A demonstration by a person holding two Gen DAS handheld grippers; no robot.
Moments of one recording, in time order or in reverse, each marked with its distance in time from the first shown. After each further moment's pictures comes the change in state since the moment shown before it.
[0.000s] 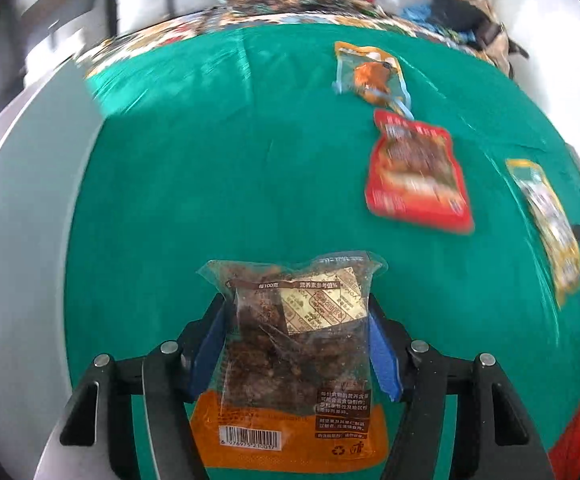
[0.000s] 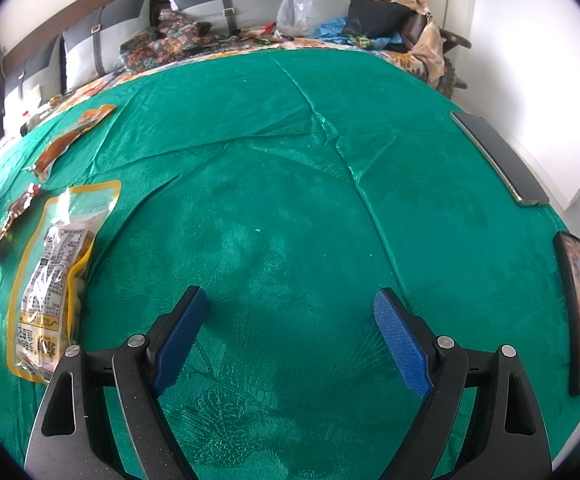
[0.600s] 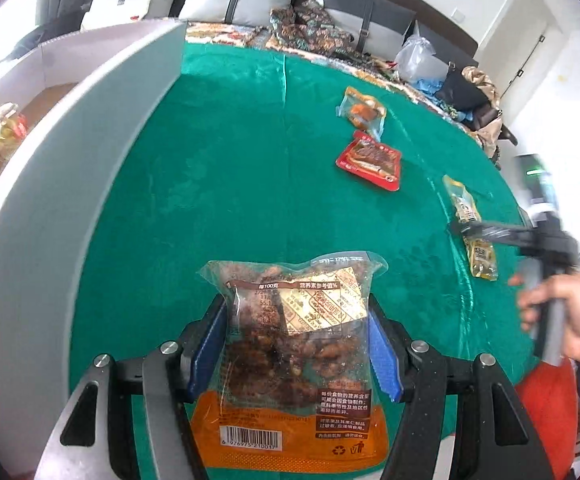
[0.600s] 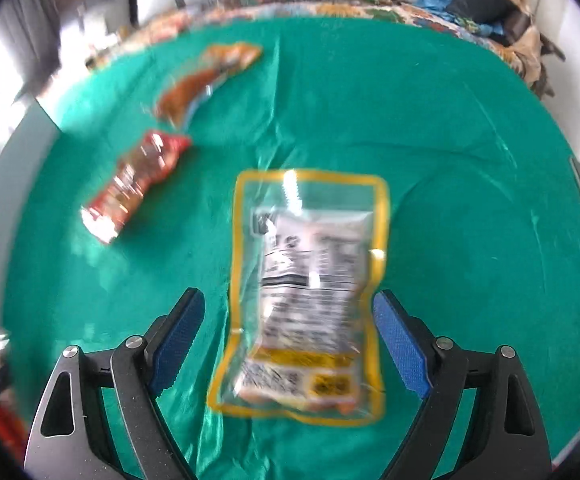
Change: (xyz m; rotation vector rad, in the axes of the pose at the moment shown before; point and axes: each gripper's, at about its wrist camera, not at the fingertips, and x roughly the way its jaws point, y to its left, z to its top) left arm -0.093 0.014 -0.105 -0.260 -0.159 -0.144; right arm 0.005 0.168 0.032 -0.194 0.243 0.130
